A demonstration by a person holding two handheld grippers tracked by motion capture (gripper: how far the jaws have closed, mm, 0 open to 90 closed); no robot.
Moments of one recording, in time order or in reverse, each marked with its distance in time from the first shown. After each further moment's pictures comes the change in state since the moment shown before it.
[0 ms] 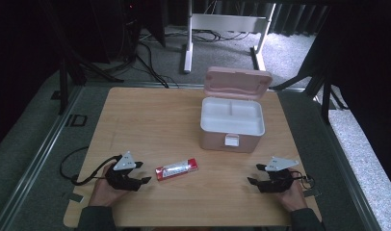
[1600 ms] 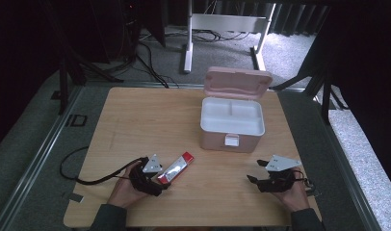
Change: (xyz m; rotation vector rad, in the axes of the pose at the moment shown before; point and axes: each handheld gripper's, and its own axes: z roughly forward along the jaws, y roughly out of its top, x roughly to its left) left arm -0.039 0.042 0.041 0.114 -0.037 0.101; right arm 0.014 0.025 -0.020 -0.035 -0.049 -0.081
